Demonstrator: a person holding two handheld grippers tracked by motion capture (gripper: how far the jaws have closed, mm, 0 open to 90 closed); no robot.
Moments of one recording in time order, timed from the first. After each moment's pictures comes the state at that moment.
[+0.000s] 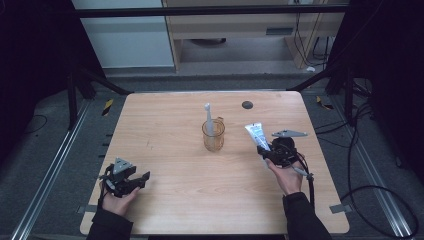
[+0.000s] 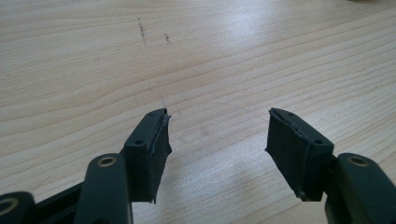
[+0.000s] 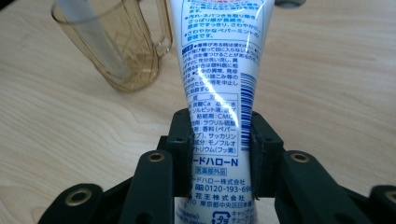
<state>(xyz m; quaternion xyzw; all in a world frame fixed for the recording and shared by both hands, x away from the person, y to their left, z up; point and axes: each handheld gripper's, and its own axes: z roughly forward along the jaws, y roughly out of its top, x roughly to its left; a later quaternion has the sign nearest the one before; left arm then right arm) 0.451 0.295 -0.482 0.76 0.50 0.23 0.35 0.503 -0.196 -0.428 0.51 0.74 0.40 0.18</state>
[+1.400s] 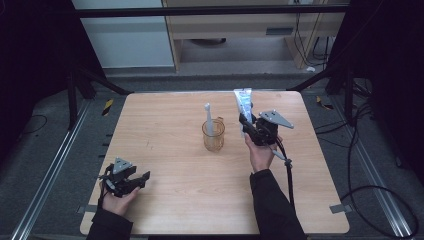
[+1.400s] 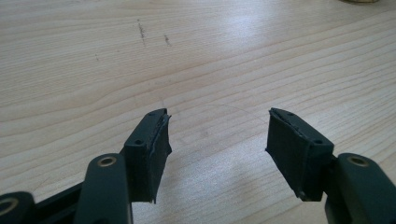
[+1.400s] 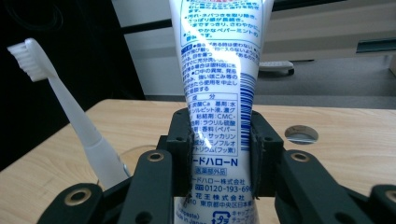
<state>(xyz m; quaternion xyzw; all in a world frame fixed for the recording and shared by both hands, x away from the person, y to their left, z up) 0.451 0.295 -0.481 0.75 0.50 0.23 0.36 0.541 -0.139 -0.399 0.49 0.61 0.56 0.28</state>
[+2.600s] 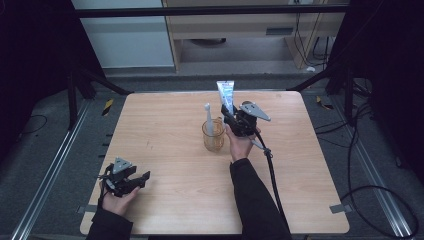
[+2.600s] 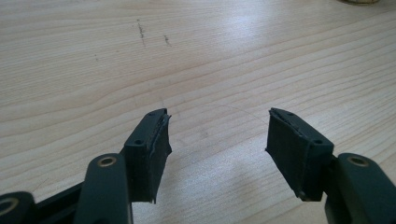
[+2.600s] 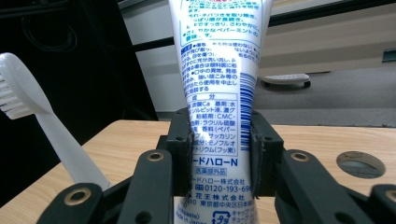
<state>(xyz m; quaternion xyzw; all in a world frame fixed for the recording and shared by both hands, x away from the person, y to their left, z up) 0.452 0.296 -0.482 0.75 0.50 0.23 0.36 0.581 -0.087 -0.412 0.48 0.59 0.59 0.28</state>
